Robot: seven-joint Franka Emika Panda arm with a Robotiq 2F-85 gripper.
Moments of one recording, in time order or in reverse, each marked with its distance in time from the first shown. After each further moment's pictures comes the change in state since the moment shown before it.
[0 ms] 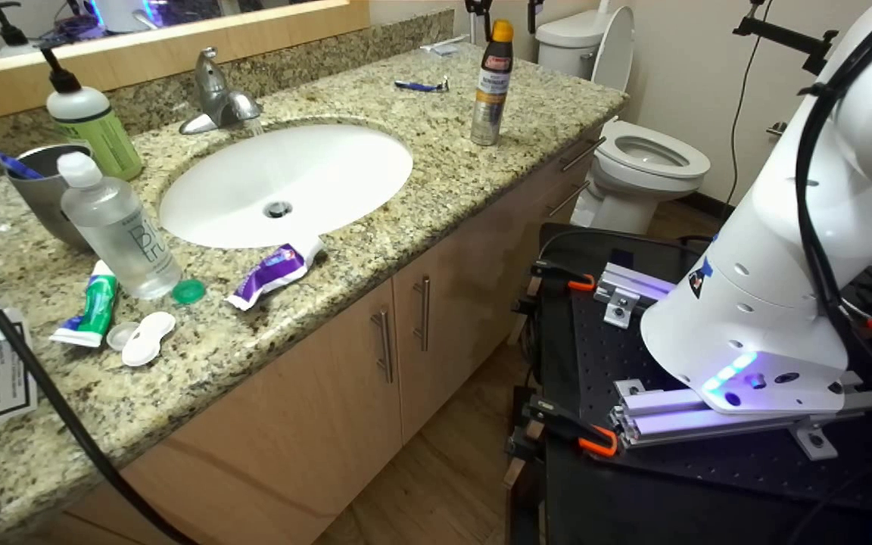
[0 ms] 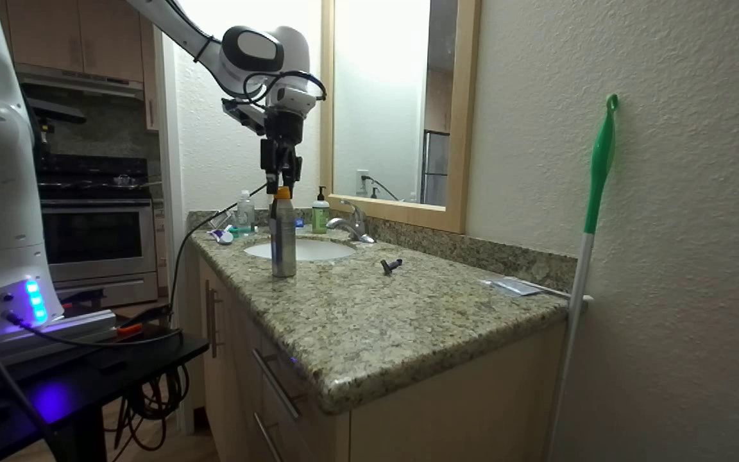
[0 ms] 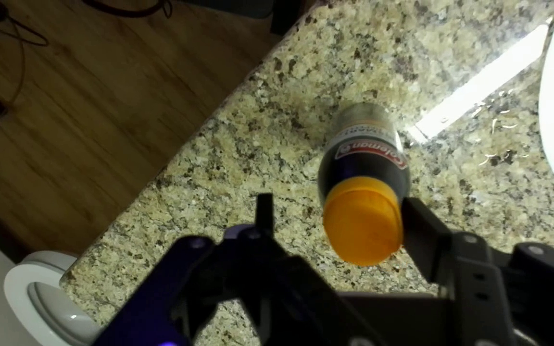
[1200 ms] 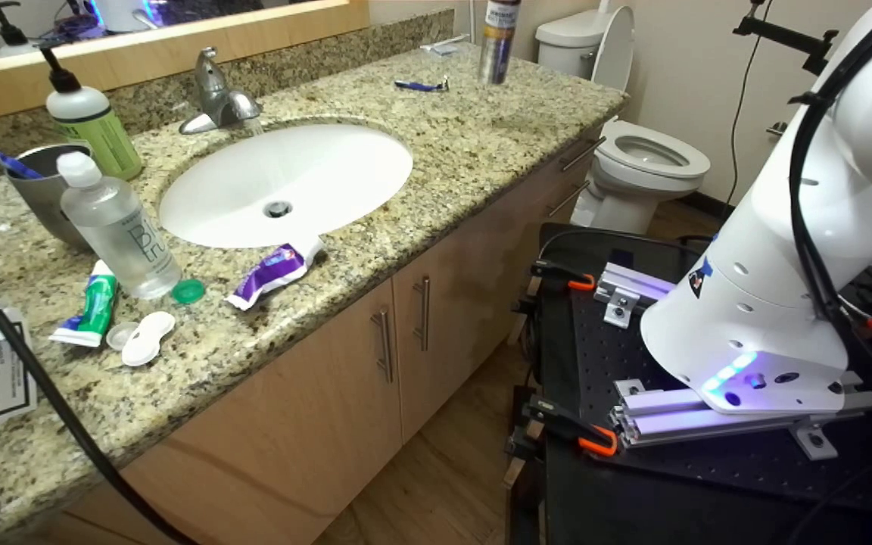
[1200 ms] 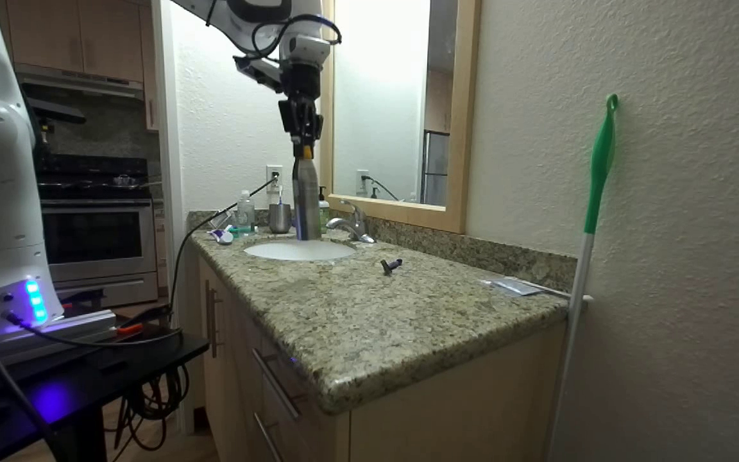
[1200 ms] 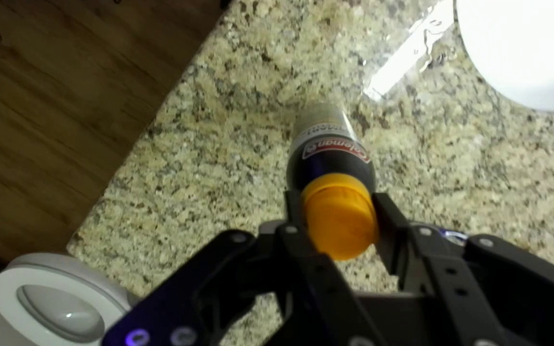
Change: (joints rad) arm -0.018 -0.017 -0.062 0.205 0.098 -0.088 -0.040
